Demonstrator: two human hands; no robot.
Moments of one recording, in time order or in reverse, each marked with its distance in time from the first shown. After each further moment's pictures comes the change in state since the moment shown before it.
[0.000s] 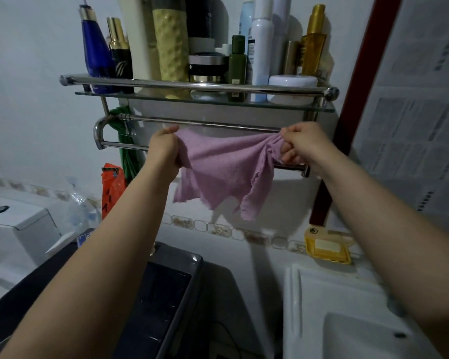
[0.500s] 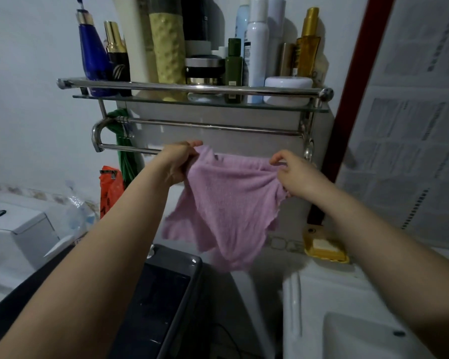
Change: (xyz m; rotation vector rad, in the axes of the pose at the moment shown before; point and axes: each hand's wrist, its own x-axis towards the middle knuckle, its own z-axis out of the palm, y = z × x) left_hand 0.020 -0.014 0.008 0.138 -0.397 -0.222; right_hand -0.041 0.034 0.003 -0.698 -0.074 -0.096
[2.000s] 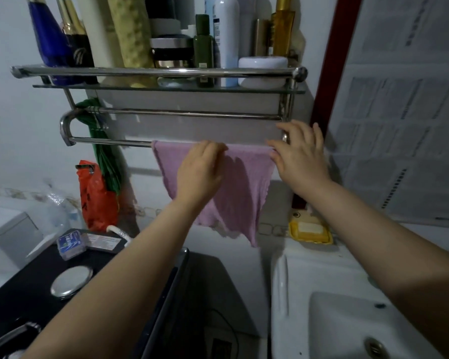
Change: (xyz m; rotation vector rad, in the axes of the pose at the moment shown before) left_hand -0.021 -0.075 0.075 1.008 0.338 1.068; right_hand 0.007 0.060 0.001 -0.530 0.512 -0.409
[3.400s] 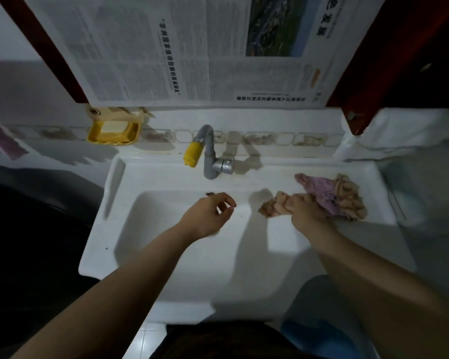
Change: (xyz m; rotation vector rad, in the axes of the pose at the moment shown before) left_hand -0.205 0.434 0.293 -0.464 -1.160 -0.457; right_hand -0.489 0.446 0.016 -0.043 -1.164 0.733
